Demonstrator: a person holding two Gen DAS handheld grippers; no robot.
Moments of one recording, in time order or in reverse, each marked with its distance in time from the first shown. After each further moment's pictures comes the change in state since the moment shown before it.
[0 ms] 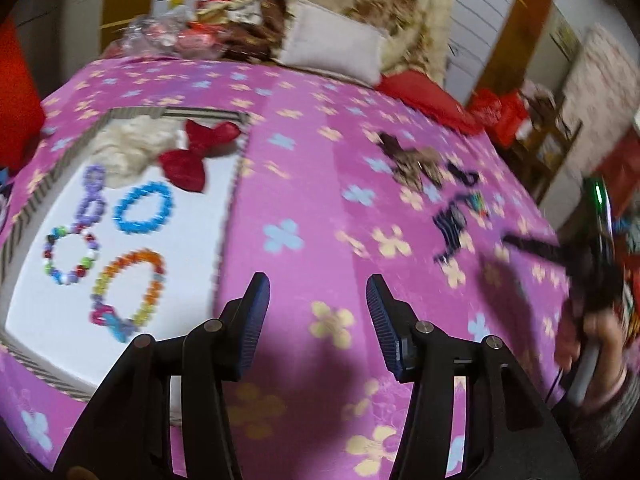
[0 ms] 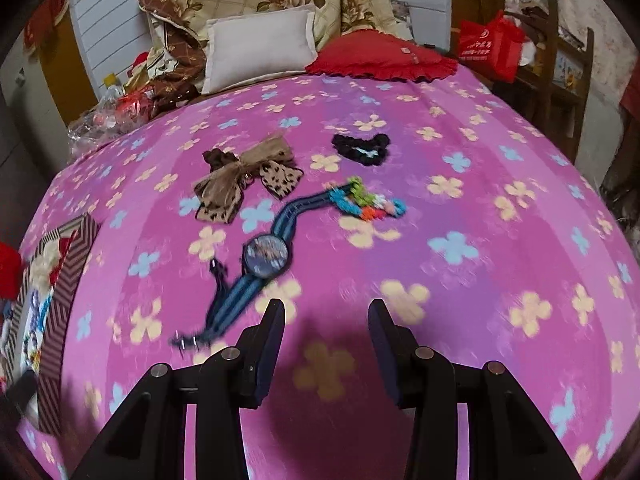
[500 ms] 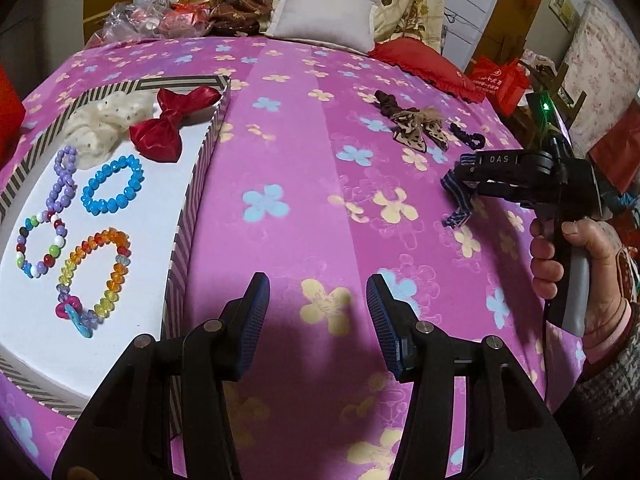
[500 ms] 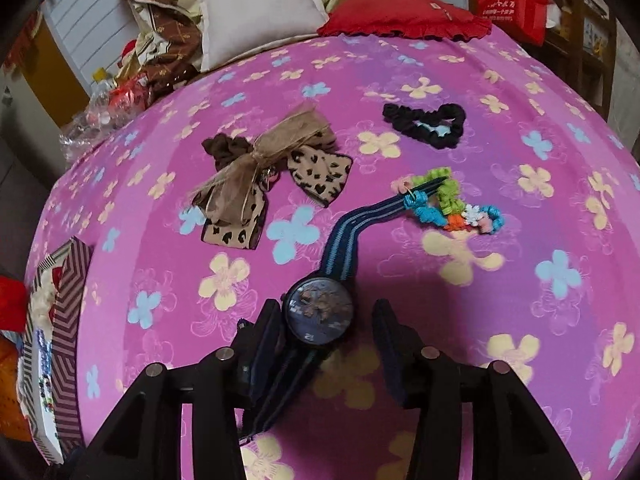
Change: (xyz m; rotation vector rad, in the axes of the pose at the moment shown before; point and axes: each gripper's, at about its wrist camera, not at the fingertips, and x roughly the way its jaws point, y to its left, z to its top) left arm 0.032 -0.005 -0.009 0.027 0.082 0.011; right arm 0.074 0.031 0.034 0.049 0.117 0.060
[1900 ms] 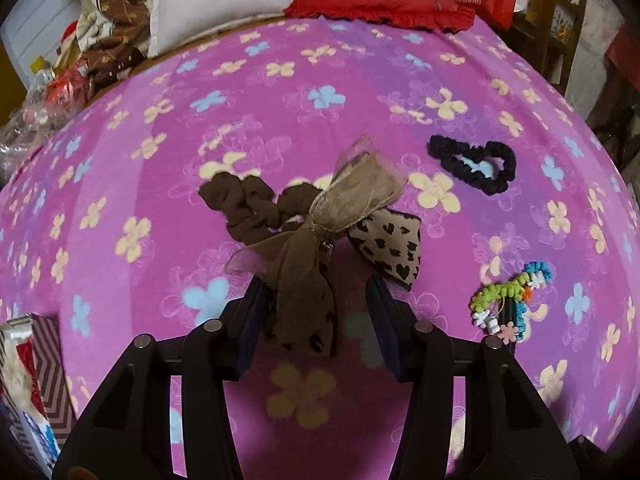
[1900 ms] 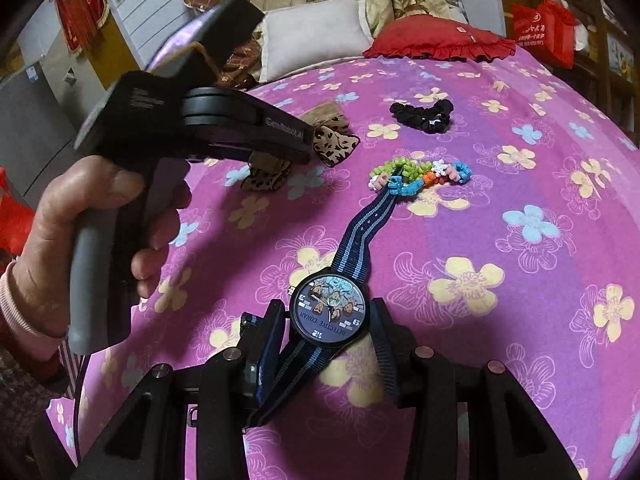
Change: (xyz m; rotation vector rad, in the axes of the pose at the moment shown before) left arm 0.203 -0.172 0.182 0.310 0.214 0.132; right arm -0.038 -0.044 -0.063 -0.114 -0.104 0.197
